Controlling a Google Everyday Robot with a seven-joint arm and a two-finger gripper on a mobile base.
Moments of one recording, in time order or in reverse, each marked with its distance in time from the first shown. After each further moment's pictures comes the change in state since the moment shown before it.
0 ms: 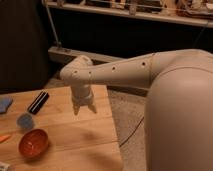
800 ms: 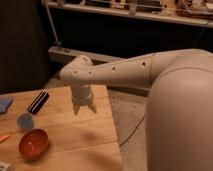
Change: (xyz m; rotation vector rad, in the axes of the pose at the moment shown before) arm -0.001 0.002 -0.008 0.004 -0.029 -0.031
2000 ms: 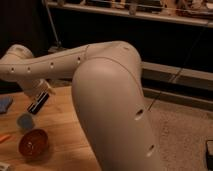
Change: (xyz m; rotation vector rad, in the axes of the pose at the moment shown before) arm -0.073 0.215 -0.040 0.034 -0.216 -0.598
